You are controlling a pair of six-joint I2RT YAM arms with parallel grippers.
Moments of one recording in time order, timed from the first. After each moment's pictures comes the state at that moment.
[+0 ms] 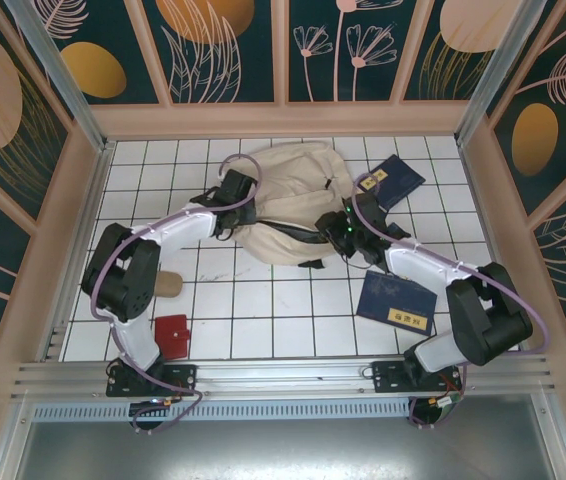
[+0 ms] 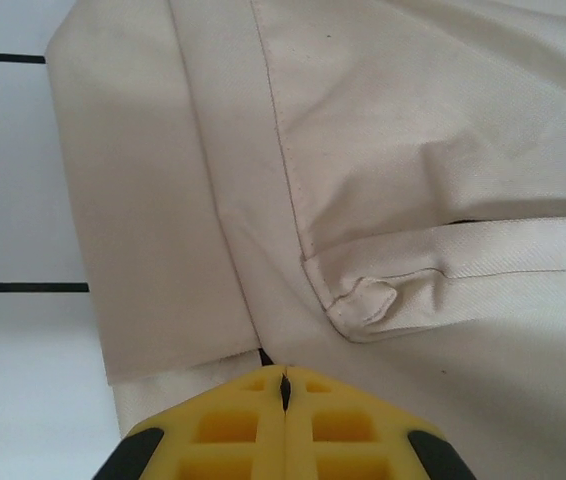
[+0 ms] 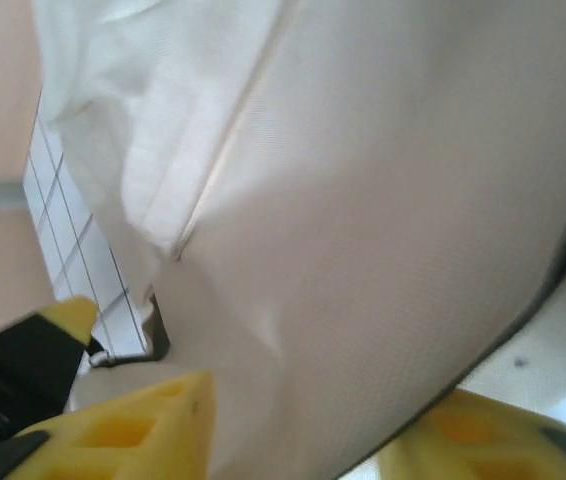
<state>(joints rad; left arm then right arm) -0.51 1.81 1.20 -0.31 -0.16 -0.50 0.50 1.45 0.80 -0.07 -0.18 1.12</state>
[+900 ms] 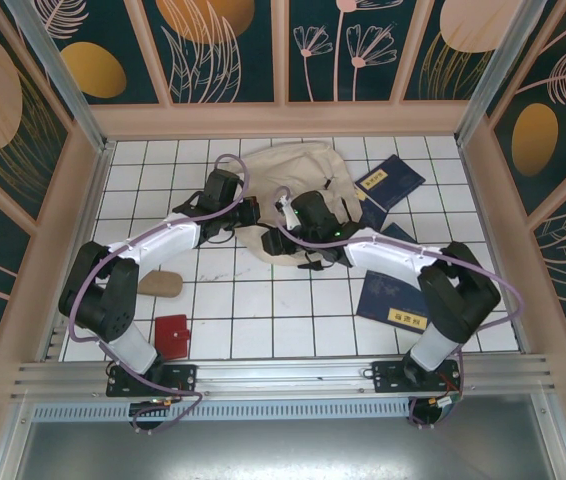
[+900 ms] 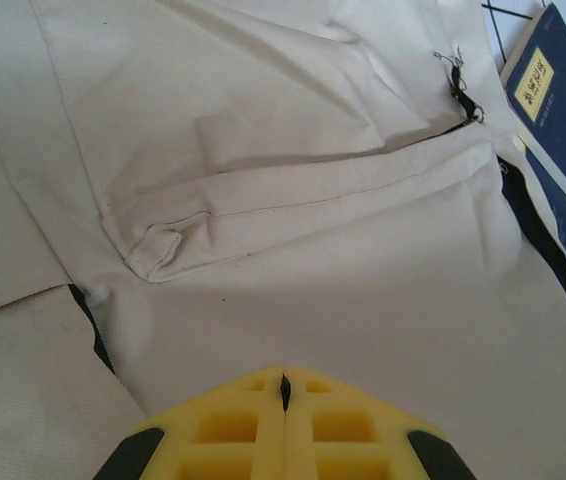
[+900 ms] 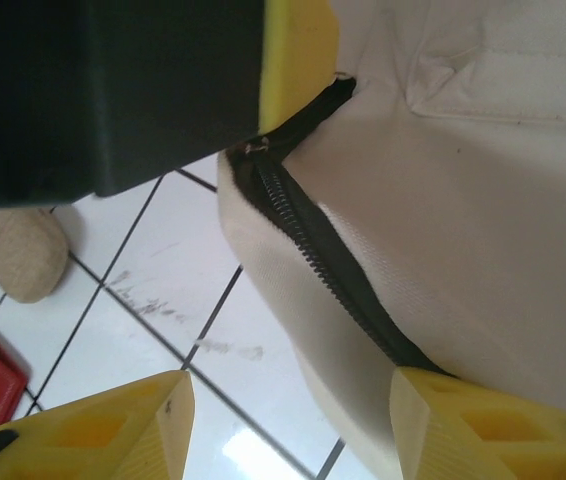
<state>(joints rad) -0.49 1.66 1.08 -0.17 0.15 -0.55 0.77 1.65 1.03 -0.09 -0.22 0.39</state>
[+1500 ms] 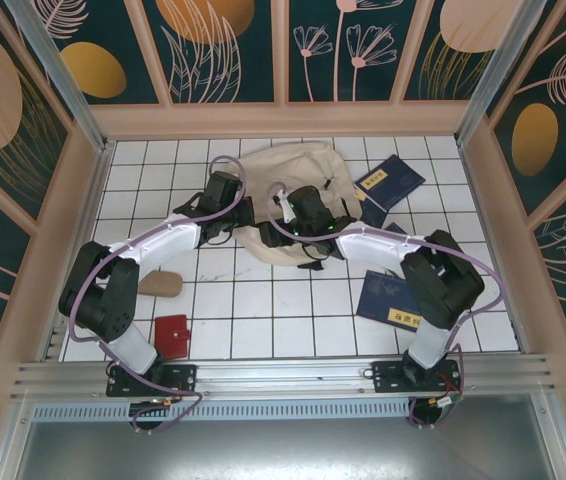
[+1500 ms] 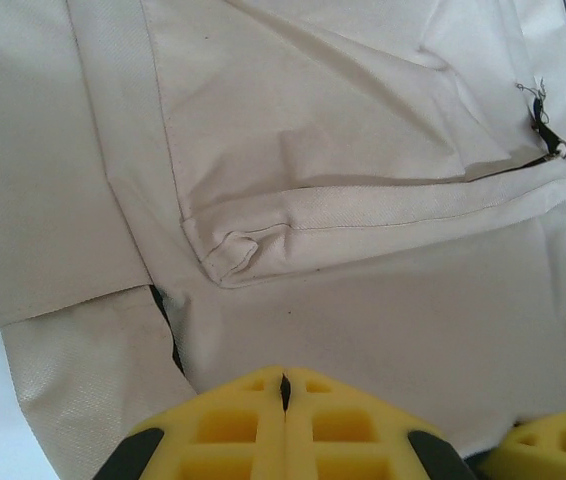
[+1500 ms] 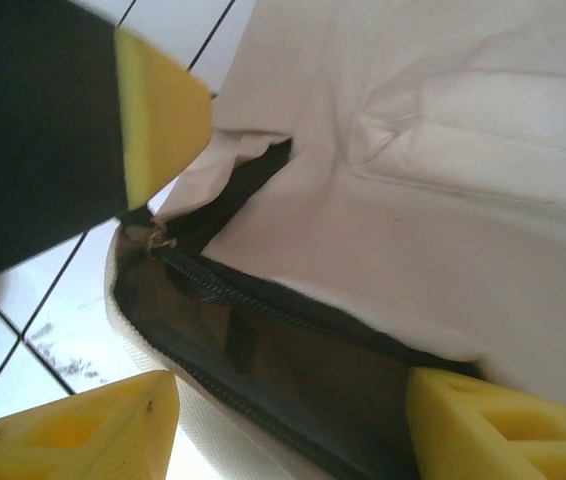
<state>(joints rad) -0.49 1.66 1.08 -0.19 0.02 -0.60 0.74 1.76 1.09 -0.04 -0.19 0.31</state>
